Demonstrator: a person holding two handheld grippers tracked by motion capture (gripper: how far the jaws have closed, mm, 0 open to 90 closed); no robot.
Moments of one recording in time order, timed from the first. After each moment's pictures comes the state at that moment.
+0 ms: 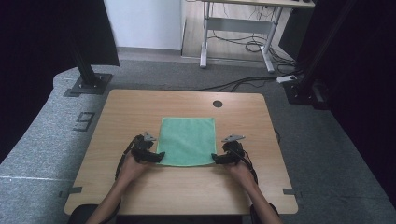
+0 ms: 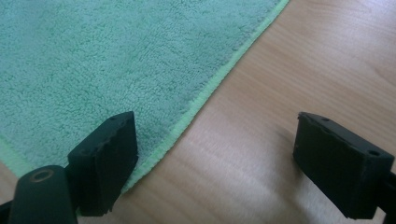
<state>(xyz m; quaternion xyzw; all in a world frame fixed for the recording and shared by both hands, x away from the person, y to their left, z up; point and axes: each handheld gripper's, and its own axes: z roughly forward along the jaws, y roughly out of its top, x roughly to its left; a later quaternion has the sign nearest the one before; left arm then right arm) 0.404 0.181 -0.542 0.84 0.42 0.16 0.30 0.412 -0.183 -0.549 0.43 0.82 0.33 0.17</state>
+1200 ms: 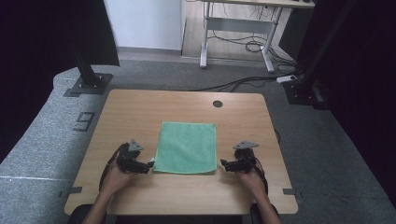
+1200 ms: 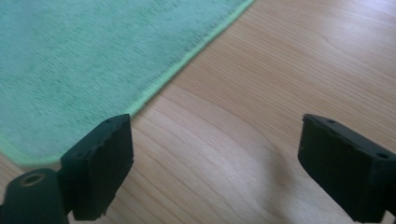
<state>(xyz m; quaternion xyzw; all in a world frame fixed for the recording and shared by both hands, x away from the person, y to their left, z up) 0.363 0.223 -0.528 0.84 0.41 0.17 0.31 0.380 -0.220 -0.540 0.43 0.81 0.35 0.17</state>
